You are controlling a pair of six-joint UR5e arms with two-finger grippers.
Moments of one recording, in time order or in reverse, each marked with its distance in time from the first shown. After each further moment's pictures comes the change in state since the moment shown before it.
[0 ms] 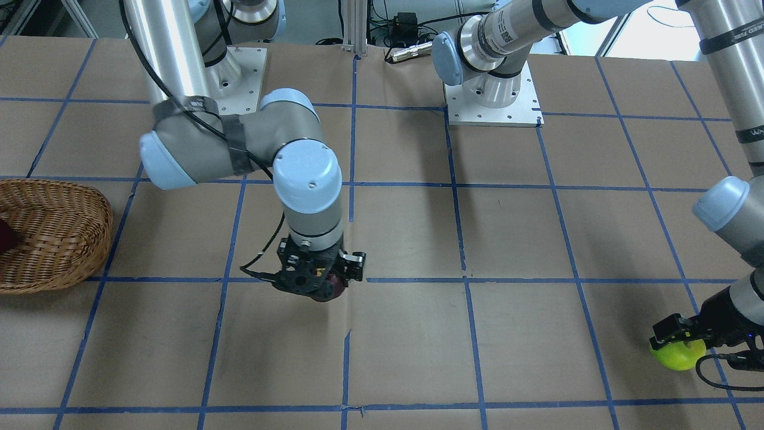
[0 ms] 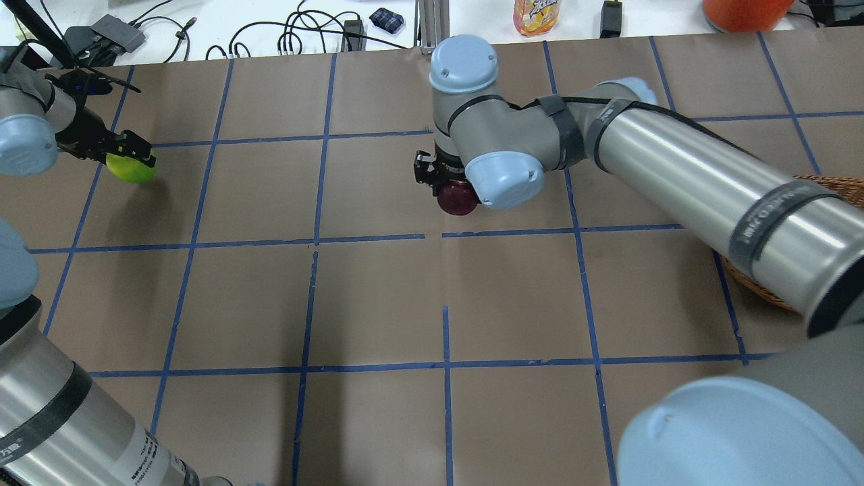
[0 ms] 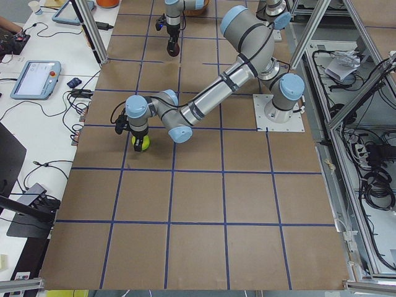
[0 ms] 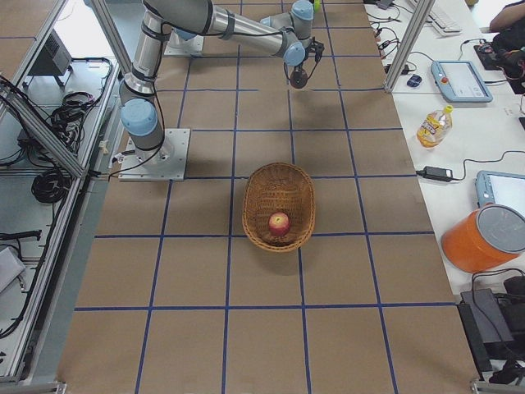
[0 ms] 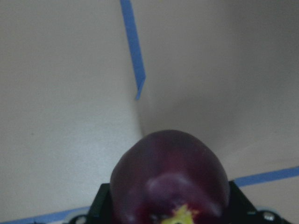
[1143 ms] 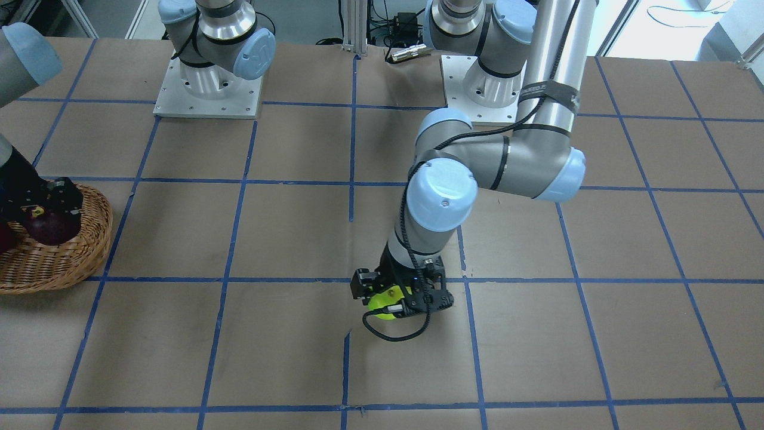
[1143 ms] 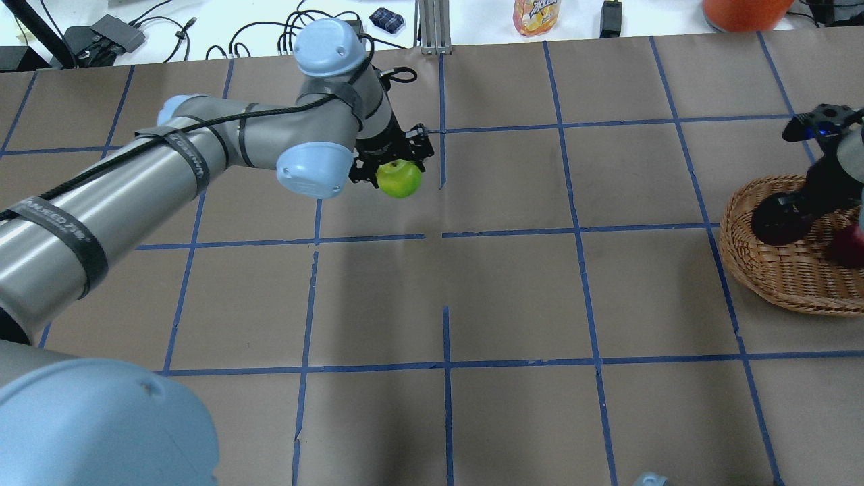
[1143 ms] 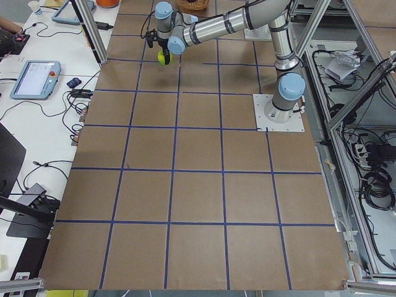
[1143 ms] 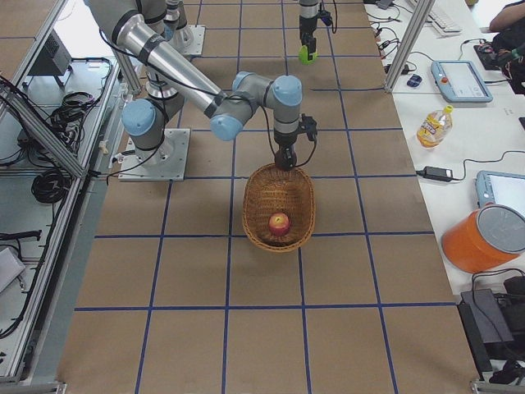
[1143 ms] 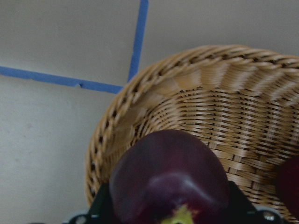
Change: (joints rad) left arm -0.759 0.119 -0.166 0.083 0.007 -1.083; right arm -0.890 -0.330 0.444 -0.147 0.008 -1.322
